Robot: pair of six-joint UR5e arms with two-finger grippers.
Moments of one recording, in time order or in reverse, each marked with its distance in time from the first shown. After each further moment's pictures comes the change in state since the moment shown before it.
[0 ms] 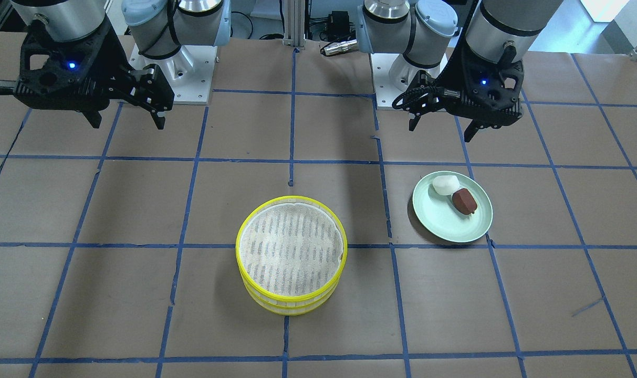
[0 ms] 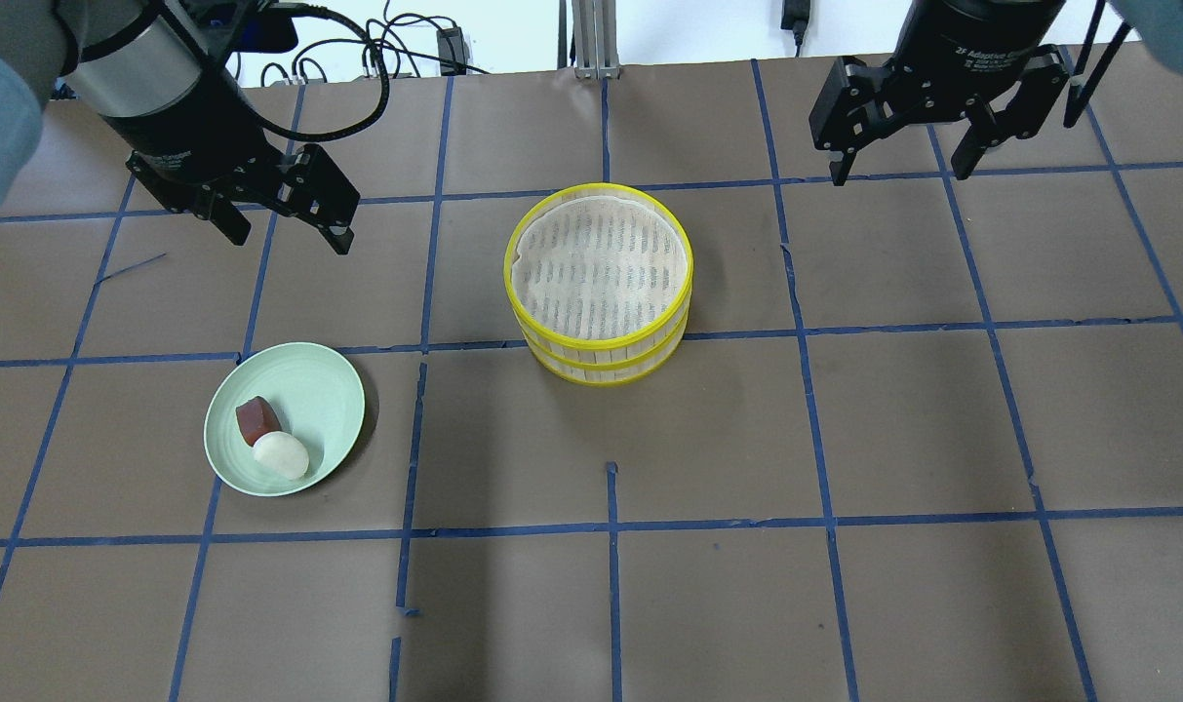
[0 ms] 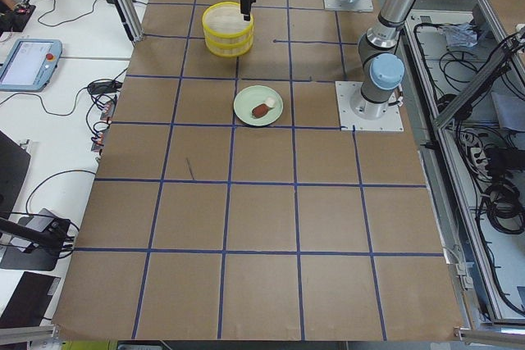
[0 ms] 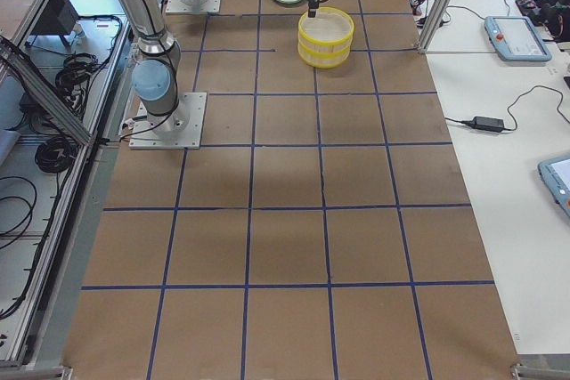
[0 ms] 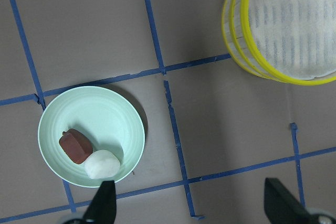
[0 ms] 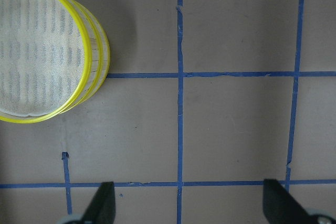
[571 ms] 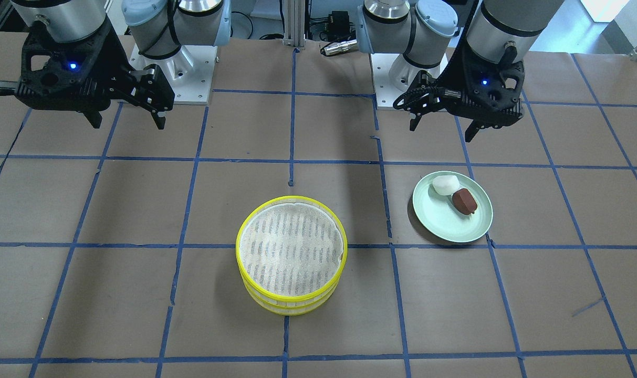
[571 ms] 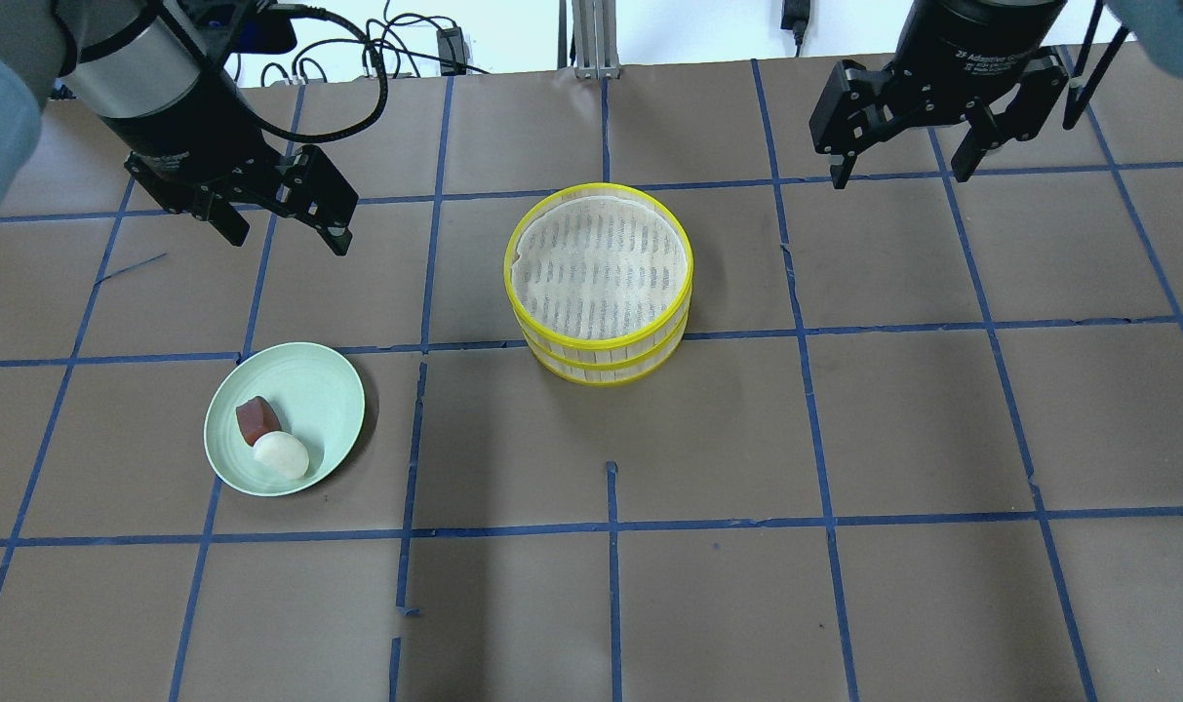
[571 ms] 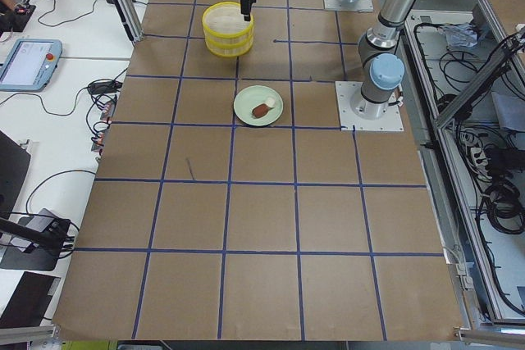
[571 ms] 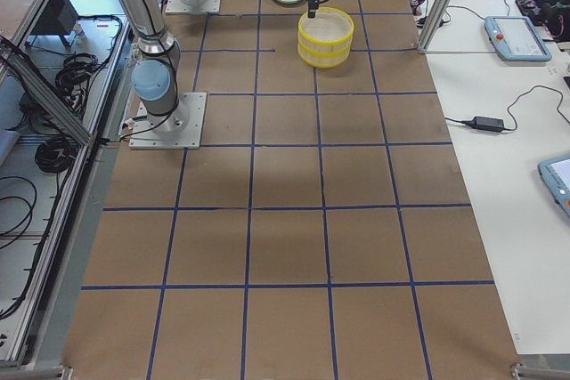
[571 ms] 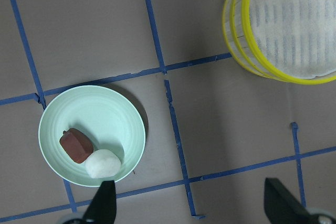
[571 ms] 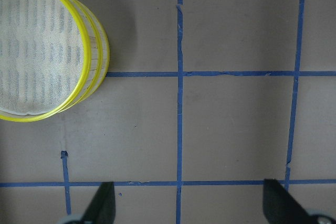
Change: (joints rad) left arm 0.007 0.002 -0.004 -0.003 0.003 0.013; right arm 0.001 0.002 0.004 0.002 0.001 0.000
